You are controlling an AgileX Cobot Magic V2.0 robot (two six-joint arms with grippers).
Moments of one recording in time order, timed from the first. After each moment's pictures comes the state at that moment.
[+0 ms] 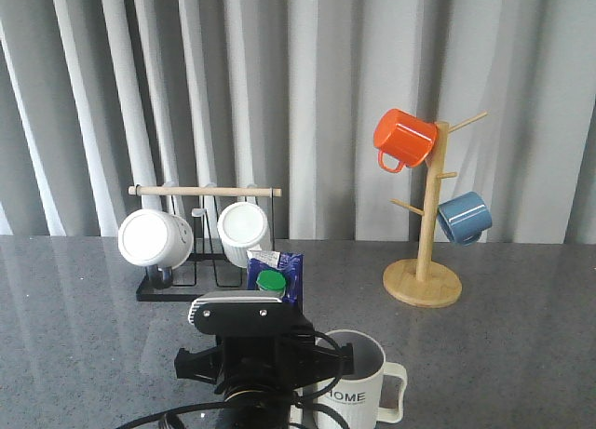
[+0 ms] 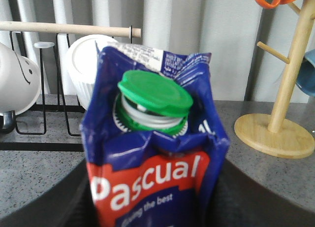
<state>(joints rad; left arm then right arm) -0.91 1.87 -1.13 -1.15 -0.99 0.72 0.00 0.57 -0.42 -0.23 -0.19 0.04</state>
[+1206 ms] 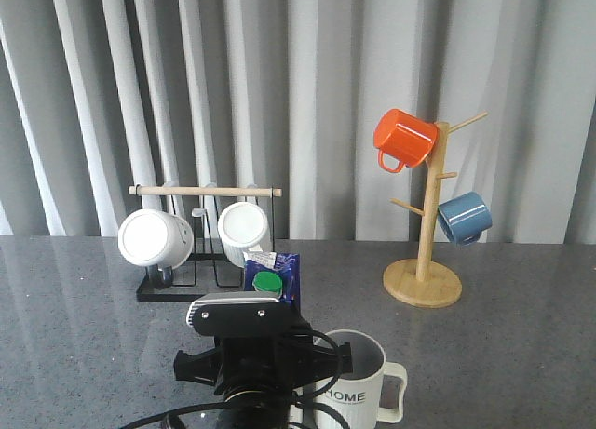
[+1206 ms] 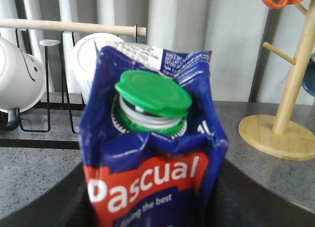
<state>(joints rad) -0.91 1.88 -1.14 -1.17 -1.00 0.71 0.00 0.57 -0.42 -0.23 -0.19 0.04</state>
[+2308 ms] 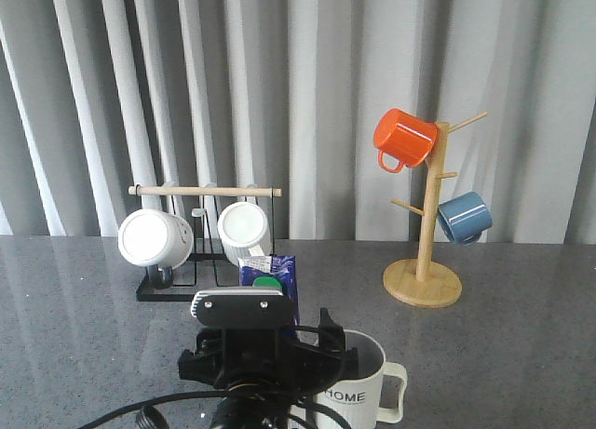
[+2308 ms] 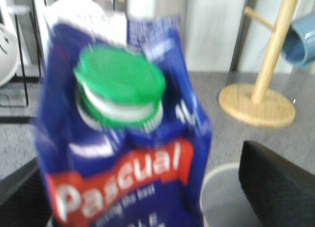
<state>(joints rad) -0.91 1.81 -1.14 -1.23 -0.86 0.79 0.00 0.57 -0.42 -0.23 -0.19 0.04</state>
